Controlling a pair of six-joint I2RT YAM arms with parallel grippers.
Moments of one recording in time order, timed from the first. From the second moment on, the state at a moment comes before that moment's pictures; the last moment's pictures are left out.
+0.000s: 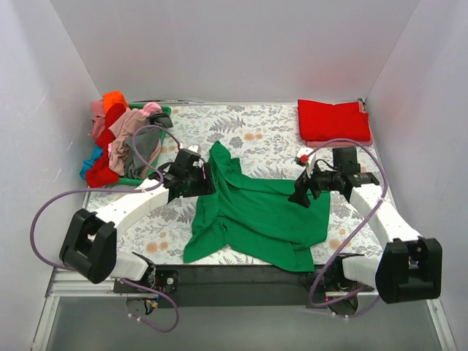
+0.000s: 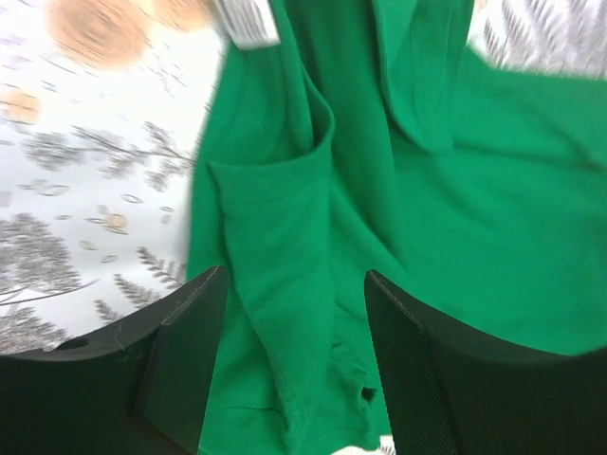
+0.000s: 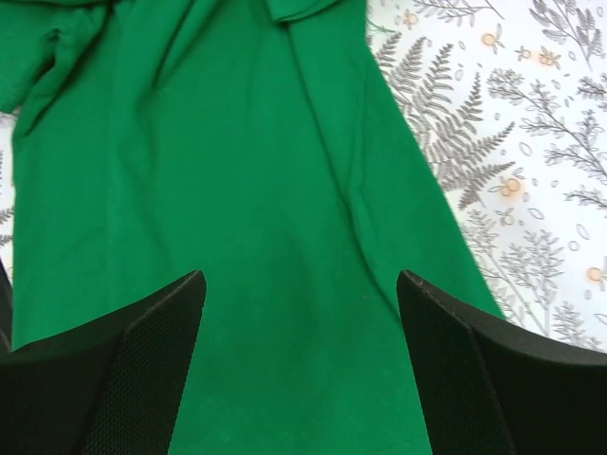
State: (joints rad) left arm -0.54 1.34 0.87 -0.39 -0.05 -0.60; right arm 0.14 1.24 0.84 -0.54 -0.79 -0.65
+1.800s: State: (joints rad) left arm -0.42 1.56 0.97 -0.43 0.08 -0.42; right arm -0.04 1.09 0.66 -0.37 -0.93 -0.63
